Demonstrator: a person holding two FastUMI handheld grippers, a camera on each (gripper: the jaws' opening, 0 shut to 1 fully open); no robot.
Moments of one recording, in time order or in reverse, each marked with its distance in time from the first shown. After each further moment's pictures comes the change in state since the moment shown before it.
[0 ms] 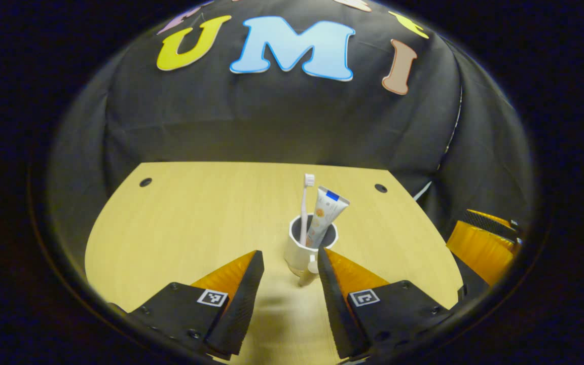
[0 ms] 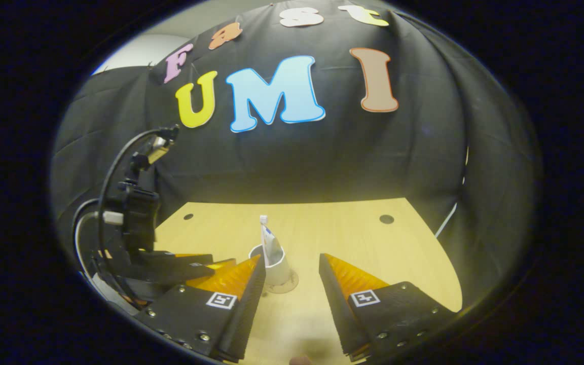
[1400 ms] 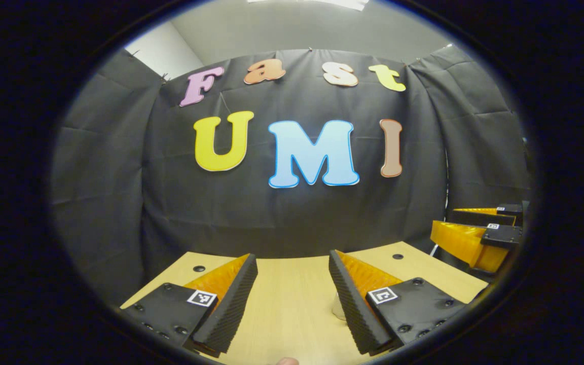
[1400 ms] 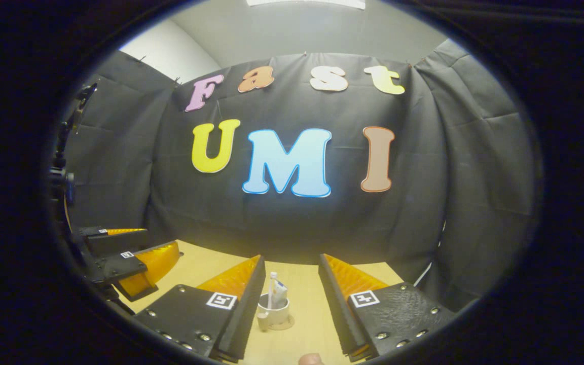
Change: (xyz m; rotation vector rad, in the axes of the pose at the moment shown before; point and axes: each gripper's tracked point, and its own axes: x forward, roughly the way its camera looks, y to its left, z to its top) left arm -0.146 0.064 0.104 0.142 -0.550 0.031; right arm -0.053 0.050 0.075 -0.117 -0.368 -0.148
